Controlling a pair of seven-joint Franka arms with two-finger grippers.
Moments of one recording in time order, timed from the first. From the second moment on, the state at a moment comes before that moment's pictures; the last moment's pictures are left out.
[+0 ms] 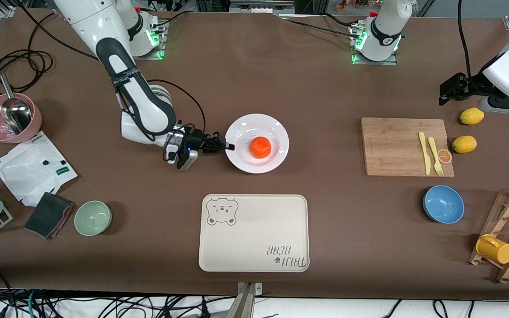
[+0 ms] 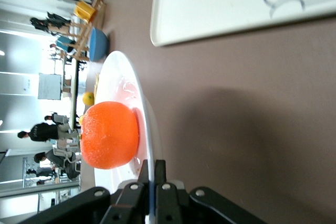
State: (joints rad) left arm 0.03 -0.06 -0.07 -1.70 0.01 1.57 0.07; right arm 0.25 0.57 0.24 -1.93 1.54 2.36 -0.94
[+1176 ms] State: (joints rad) left arm 0.02 -0.03 -0.07 -1.66 0.01 1.57 0.06; right arm 0.23 1.19 0.23 -1.06 1.15 2.35 -0.52
